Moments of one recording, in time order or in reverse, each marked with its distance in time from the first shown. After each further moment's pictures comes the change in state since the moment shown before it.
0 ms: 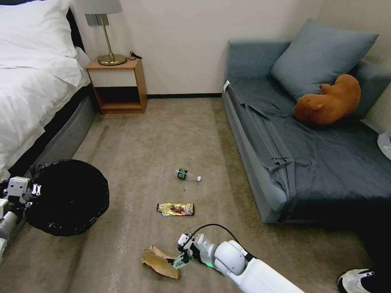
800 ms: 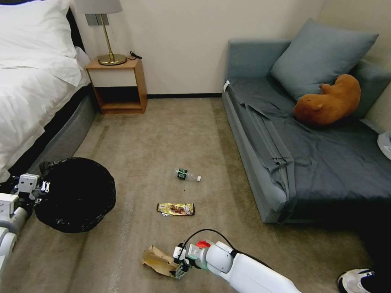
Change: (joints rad) left arm -0.034 -0.008 0.039 0.024 0.004 -0.004 0.005; right arm 0.105 0.089 -0.129 -0.281 -0.147 0.119 -0.051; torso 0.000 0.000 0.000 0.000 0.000
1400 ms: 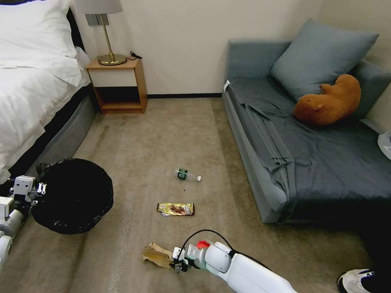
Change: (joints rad) left arm 0.016 -0.013 -0.029 0.004 -0.002 -0.019 0.017; right arm -0.015 0.008 0.043 0.011 0.000 0.001 0.008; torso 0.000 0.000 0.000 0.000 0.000
